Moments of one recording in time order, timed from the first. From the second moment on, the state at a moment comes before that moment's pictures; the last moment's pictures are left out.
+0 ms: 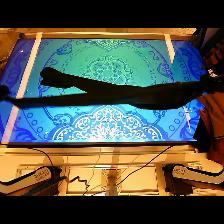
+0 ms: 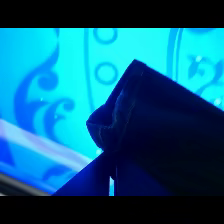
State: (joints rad) left arm 0.55 -1.29 1.32 1.62 -1.23 -1.47; right arm -0.48 -1.38 1.56 -1.23 1.61 1.29
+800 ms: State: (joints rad) left arm 0.58 -1.29 1.04 1.85 -1.45 -1.39; right arm -0.48 -1.27 0.96 -1.49 1.81 1.24
